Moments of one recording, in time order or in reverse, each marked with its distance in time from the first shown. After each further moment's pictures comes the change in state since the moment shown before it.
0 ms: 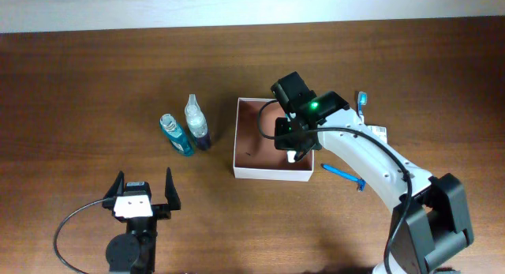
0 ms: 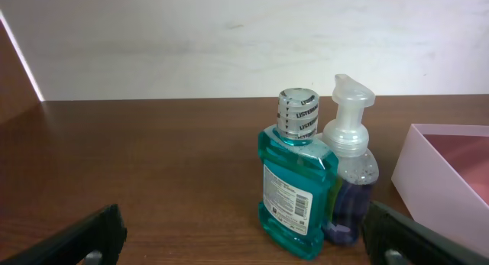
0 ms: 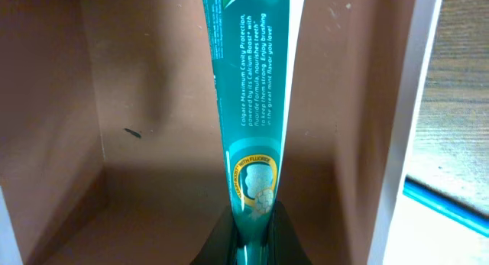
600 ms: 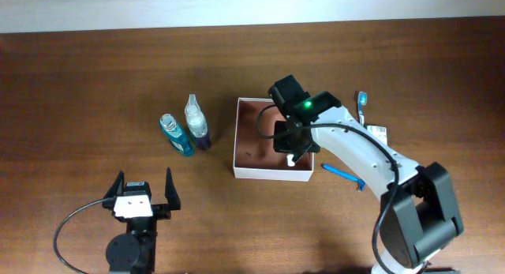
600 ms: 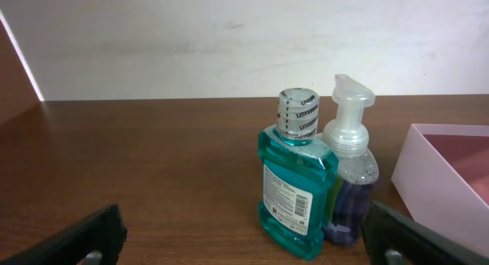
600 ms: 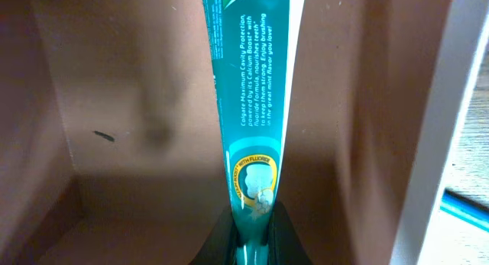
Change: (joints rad) left arm 0.000 0.000 0.000 0.000 0.000 0.000; right arm 0.000 0.065 0.000 -0.004 0.002 0.018
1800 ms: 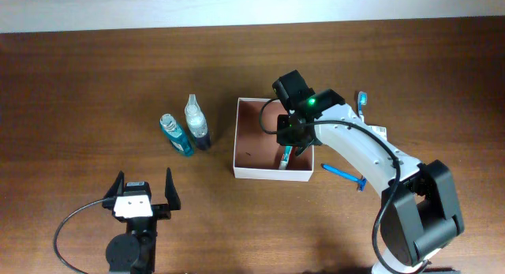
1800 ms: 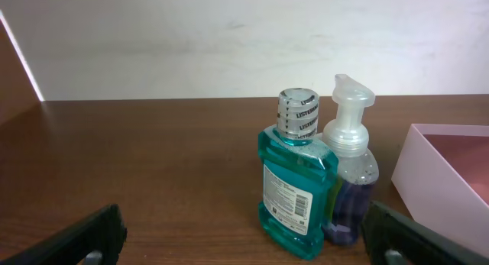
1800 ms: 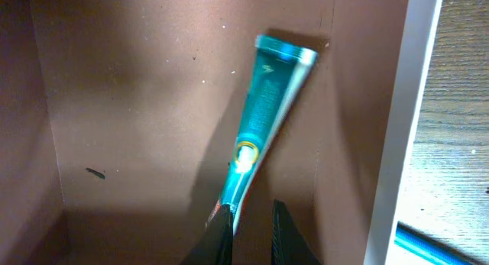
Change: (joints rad) left arm 0.000 0.000 0.000 0.000 0.000 0.000; right arm -0.032 0.004 0.000 0.069 0.052 -0.065
